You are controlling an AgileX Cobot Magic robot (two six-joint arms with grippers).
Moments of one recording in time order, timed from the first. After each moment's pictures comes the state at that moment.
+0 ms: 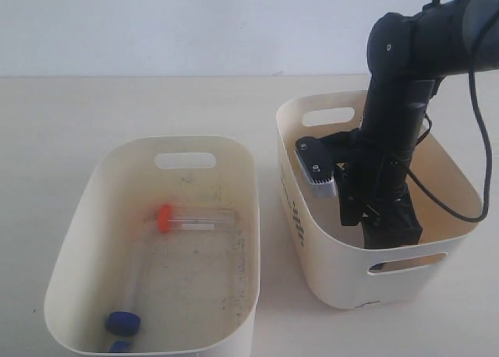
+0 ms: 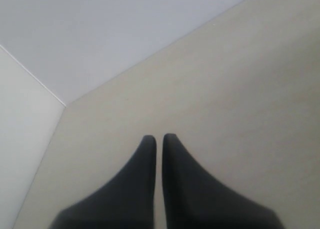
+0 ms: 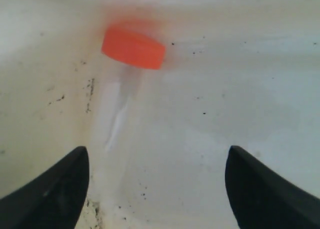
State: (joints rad) left arm -0.01 0.00 0.00 0.34 0.33 0.21; right arm 0.29 1.96 -1.28 0.21 1.17 -1.41
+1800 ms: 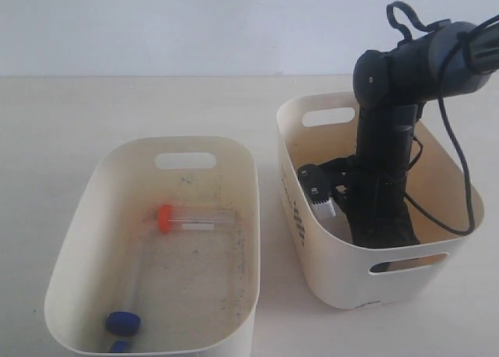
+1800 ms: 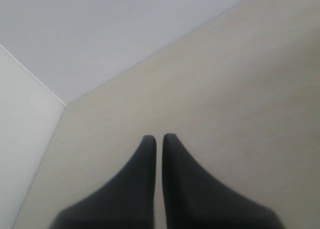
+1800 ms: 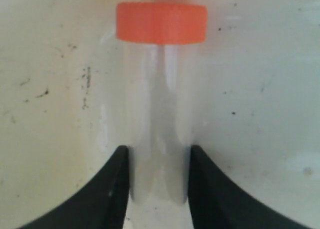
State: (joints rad) left arm -0.01 0.00 0.00 0.34 0.33 0.21; right arm 0.29 2.09 -1.29 0.16 1.21 -1.39
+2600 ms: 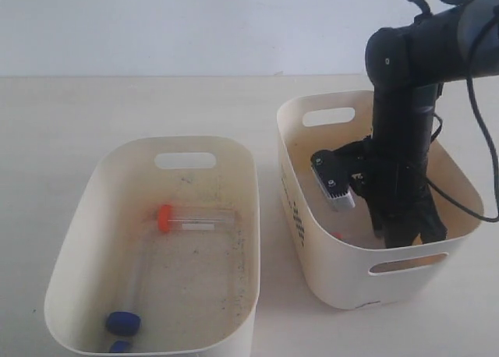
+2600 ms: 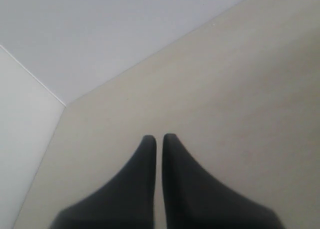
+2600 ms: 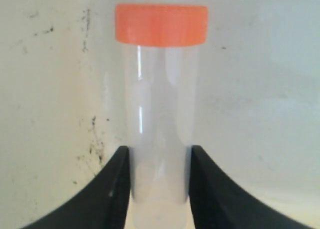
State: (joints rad) left arm -0.01 0.00 0.00 0.34 0.33 0.21; right arm 0.29 1.96 -1.26 0.04 1.20 -1.36
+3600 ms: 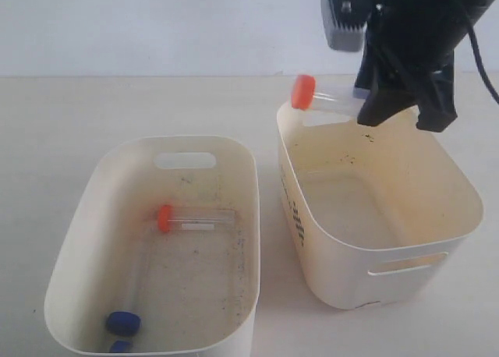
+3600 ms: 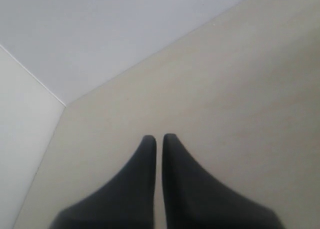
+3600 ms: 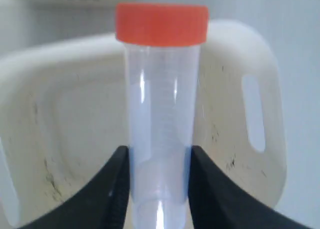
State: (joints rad) left arm -0.01 0.00 0.00 0.34 0.33 0.21; right arm 0.29 1.56 -1.42 0.21 1.18 -1.25
